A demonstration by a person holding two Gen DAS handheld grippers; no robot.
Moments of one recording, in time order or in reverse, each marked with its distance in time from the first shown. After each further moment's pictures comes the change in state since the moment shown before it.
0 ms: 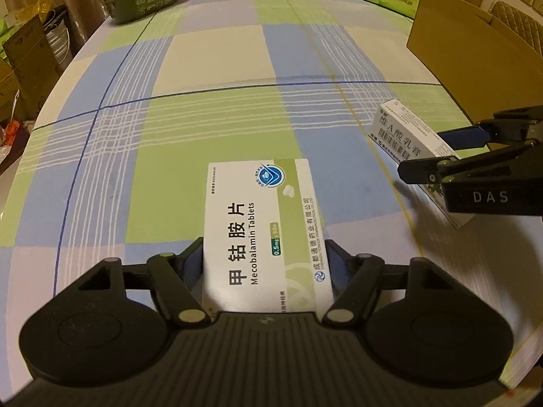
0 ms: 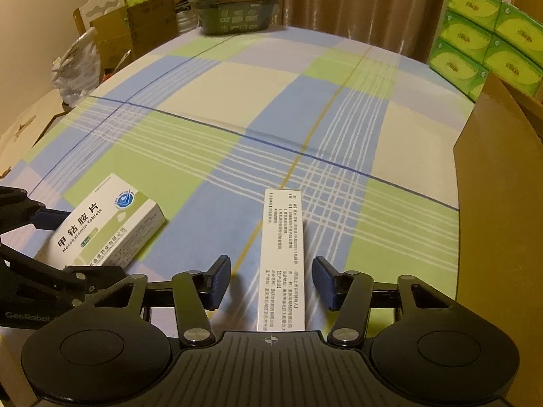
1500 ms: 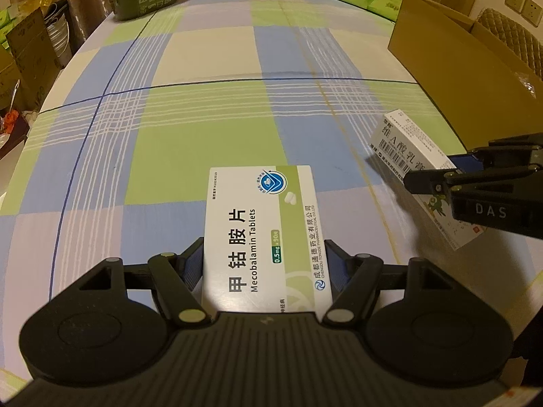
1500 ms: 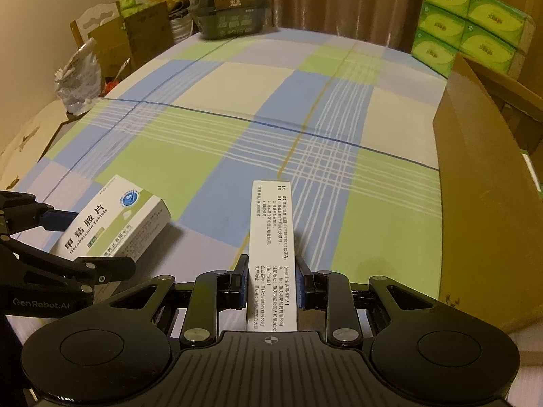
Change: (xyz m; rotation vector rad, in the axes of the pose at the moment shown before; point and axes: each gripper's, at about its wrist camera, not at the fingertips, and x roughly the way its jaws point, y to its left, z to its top) left arm -0.035 -0.009 -0.024 -0.029 -0.013 -0.035; right arm -0.050 0.017 -0.036 0.074 -0.015 -0.001
